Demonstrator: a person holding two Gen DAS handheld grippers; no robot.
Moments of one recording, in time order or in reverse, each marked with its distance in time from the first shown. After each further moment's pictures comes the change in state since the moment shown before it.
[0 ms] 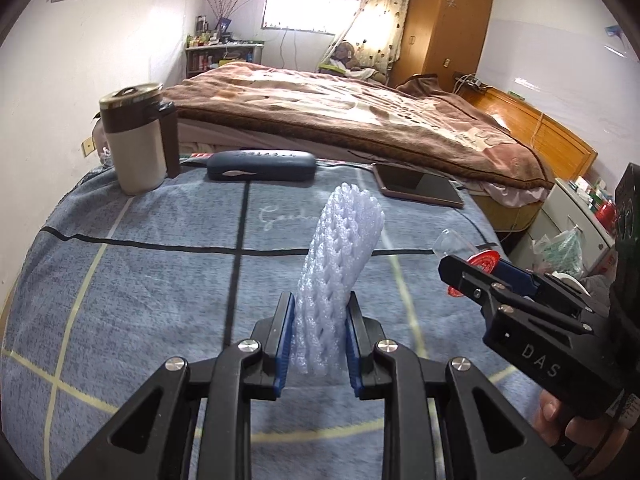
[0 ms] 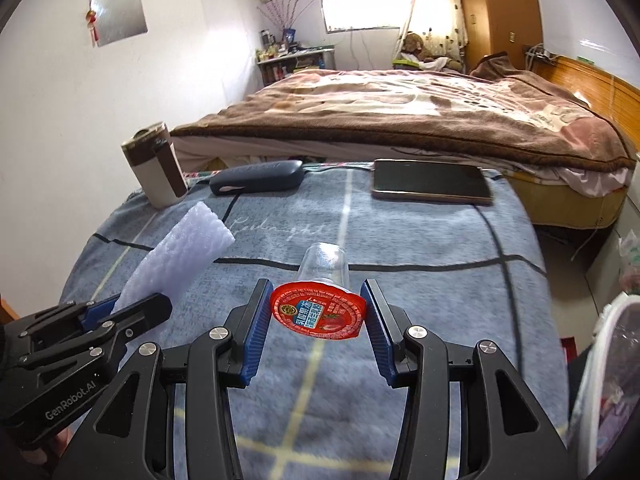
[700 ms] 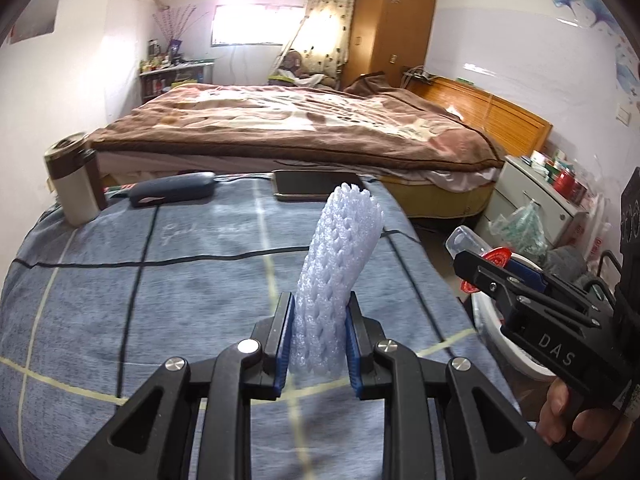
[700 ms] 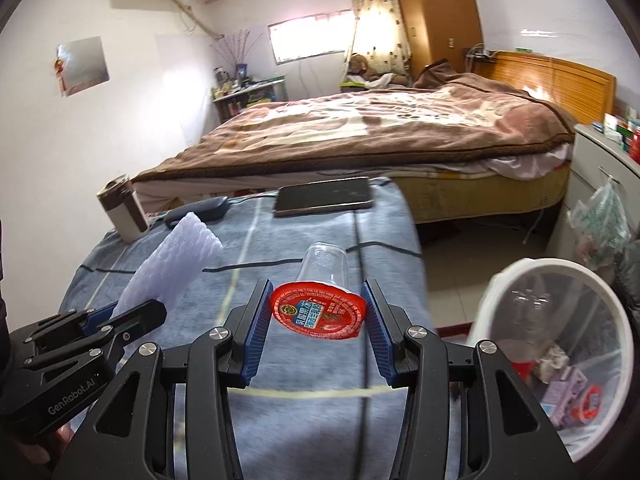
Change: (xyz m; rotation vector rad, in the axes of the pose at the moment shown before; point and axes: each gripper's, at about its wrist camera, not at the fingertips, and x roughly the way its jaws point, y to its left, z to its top) left arm -0.023 -0.104 -0.012 0.119 -0.031 -0.102; right arm -0.081 -0.085 -0.023 0.111 -0.098 -0.098
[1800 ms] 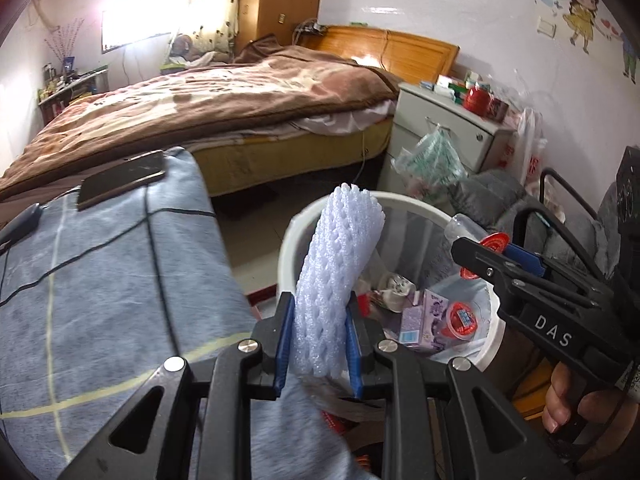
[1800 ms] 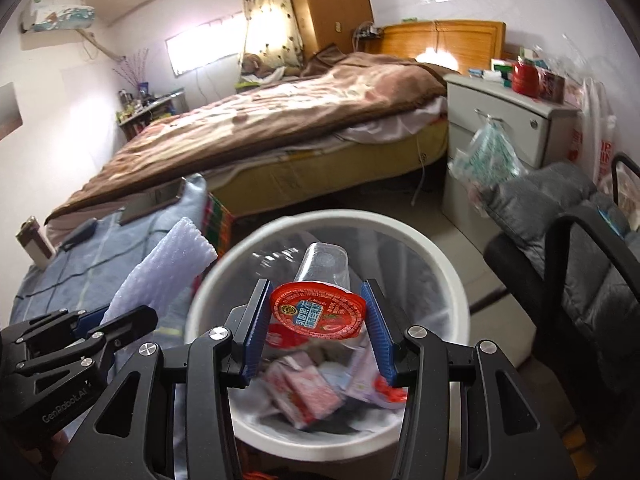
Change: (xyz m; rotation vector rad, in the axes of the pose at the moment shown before) left arm 0.061 -0.210 -0.021 0.238 0.130 -0.217; right arm -0.046 -0.164 -0.033 0.184 0.033 -0.255
